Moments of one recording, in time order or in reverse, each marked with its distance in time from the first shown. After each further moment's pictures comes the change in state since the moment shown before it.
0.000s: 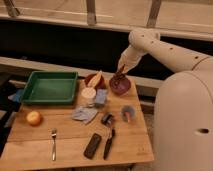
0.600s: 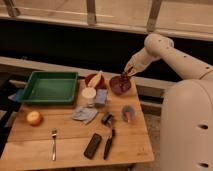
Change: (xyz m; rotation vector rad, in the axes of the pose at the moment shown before) arm -0.032 -0.030 0.023 -0.084 0.130 0.141
